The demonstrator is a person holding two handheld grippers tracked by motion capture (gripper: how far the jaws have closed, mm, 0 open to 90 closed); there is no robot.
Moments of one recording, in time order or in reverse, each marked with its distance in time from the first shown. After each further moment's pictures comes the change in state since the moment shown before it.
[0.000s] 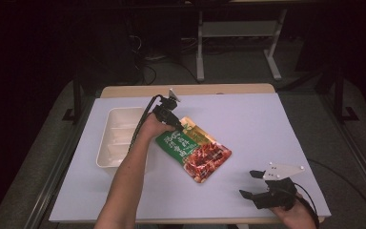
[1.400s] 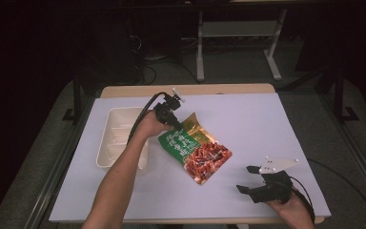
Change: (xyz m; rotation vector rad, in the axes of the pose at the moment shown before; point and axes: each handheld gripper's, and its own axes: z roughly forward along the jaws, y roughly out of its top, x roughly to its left) left arm -0.032 -0.004 -0.029 -0.045 -0.046 0.198; right arm -0.008 0.012 0.009 0.005 0.018 0.013
